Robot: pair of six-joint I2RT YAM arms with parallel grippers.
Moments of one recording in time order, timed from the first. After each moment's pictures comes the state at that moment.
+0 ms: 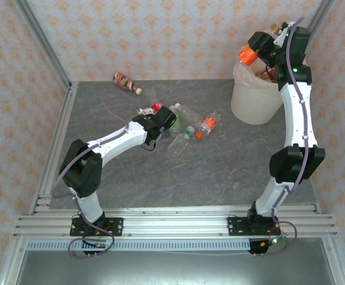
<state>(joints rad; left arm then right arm) -0.61 1.78 1.37 -0.81 -0.49 -0.93 -0.09 1.83 2.10 -0.53 -0.35 0.61</state>
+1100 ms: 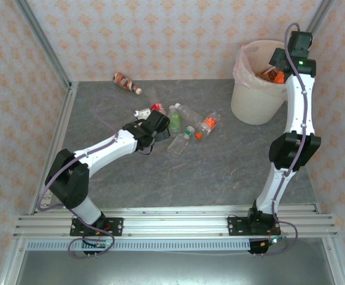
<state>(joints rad) -0.61 1.62 1.19 -0.57 -0.40 -0.87 -0.17 2.03 2.32 -0.88 0.25 0.20</state>
